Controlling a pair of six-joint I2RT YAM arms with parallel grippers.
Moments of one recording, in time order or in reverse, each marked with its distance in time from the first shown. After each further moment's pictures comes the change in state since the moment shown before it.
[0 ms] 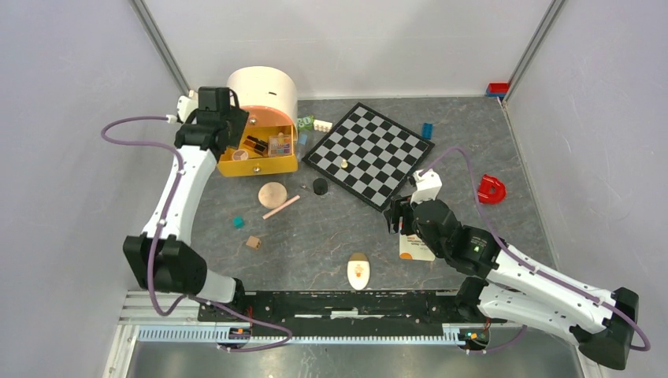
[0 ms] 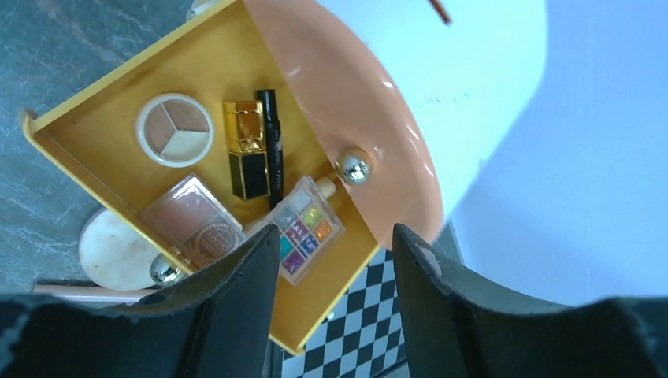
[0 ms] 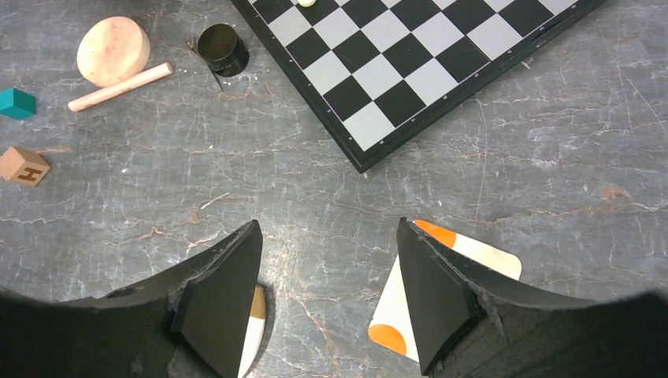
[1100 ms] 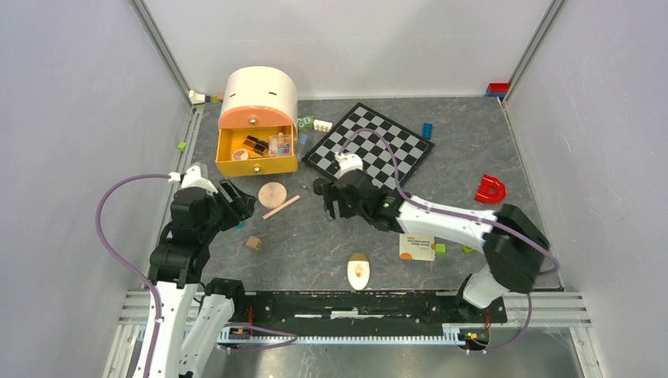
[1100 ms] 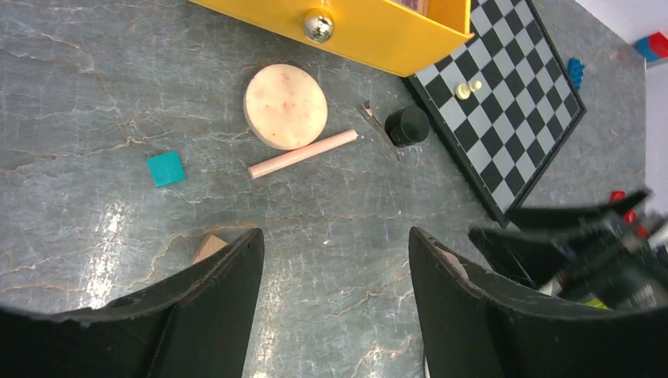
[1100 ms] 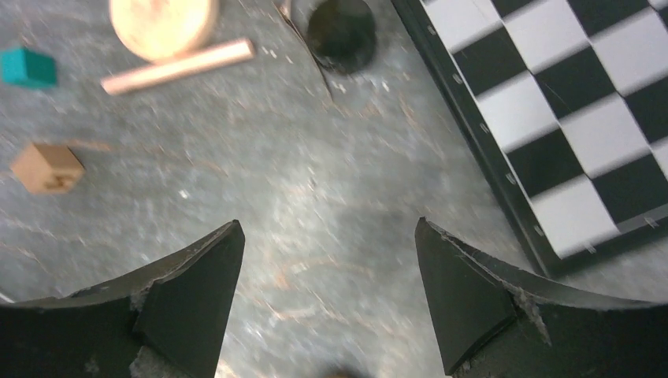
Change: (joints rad) left arm -0.014 -0.912 -0.644 -0.090 0.316 0.685; right arm -0.001 0.697 0.293 0.213 -0.216 -0.002
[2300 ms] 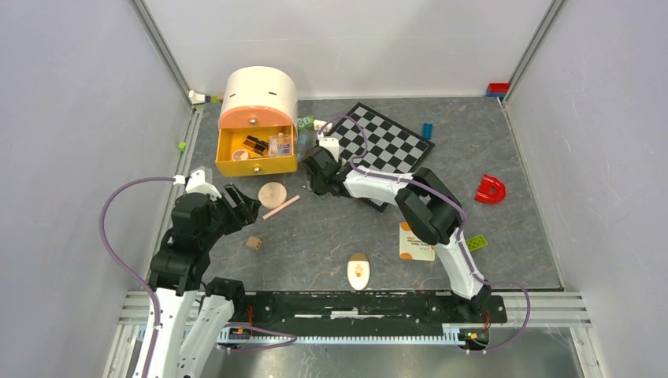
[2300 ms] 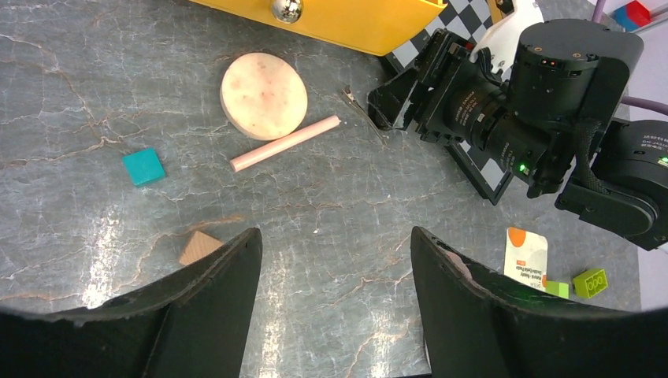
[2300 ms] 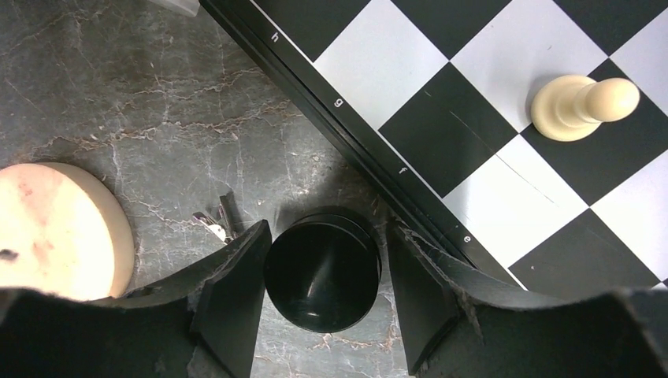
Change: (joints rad) left arm -0.041 -0.056 -0.033 0.009 0.042 0.026; right arm -0.106 0.717 0.641 -0.067 0.084 0.192
